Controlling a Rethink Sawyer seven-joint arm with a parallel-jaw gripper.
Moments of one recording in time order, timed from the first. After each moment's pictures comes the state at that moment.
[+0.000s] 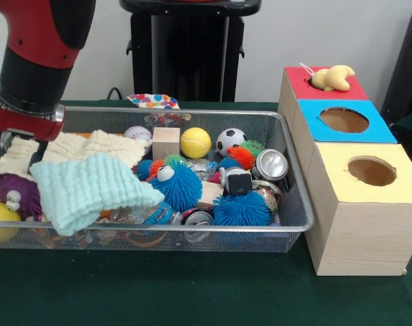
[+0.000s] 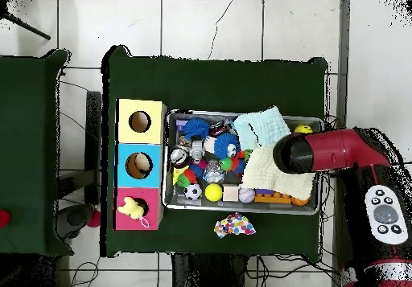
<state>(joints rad) -0.63 -0.55 0.25 1.36 -0.90 0.69 1.66</state>
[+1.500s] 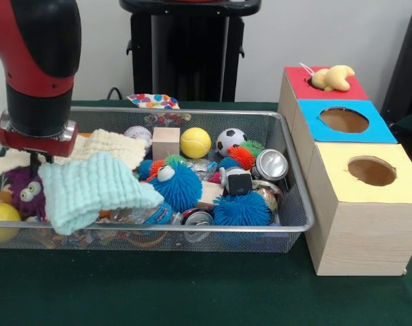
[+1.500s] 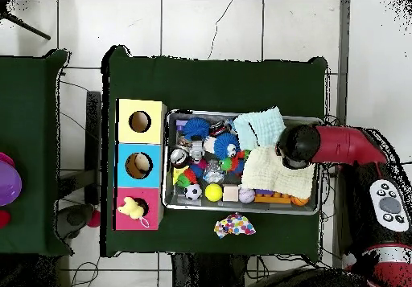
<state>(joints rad) -0.66 -0.44 0.24 1.28 -0.64 0.84 1.66</state>
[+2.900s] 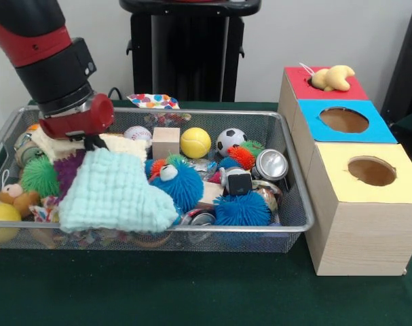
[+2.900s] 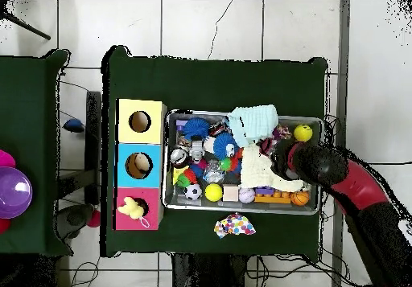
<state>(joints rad) -1.02 -0.45 0.59 1.66 -0.29 0.59 1.66</state>
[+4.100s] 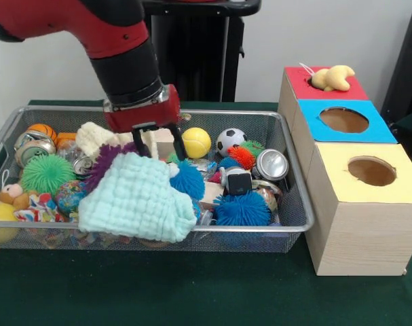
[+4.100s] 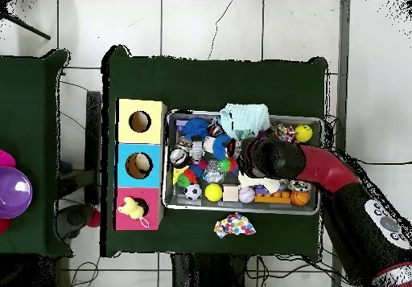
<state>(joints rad) -0.85 -0.55 0.57 1.70 -0.38 0.61 1.66</state>
